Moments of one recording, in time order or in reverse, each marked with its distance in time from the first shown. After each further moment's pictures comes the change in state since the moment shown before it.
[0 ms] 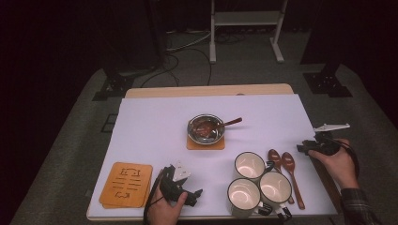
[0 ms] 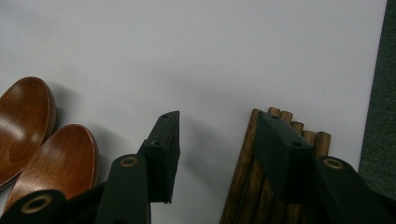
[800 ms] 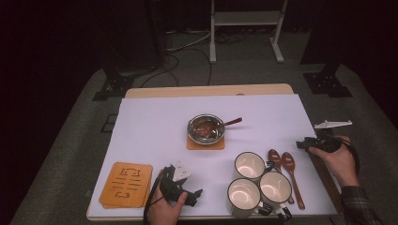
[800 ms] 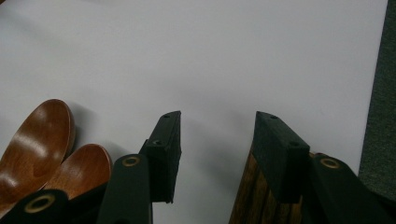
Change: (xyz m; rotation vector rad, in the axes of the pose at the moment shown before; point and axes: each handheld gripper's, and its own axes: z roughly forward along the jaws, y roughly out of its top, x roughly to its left) left arm 0.000 0.000 0.000 0.000 0.000 -0.001; right arm 0.000 0.009 -0.005 -0.036 0.028 0.000
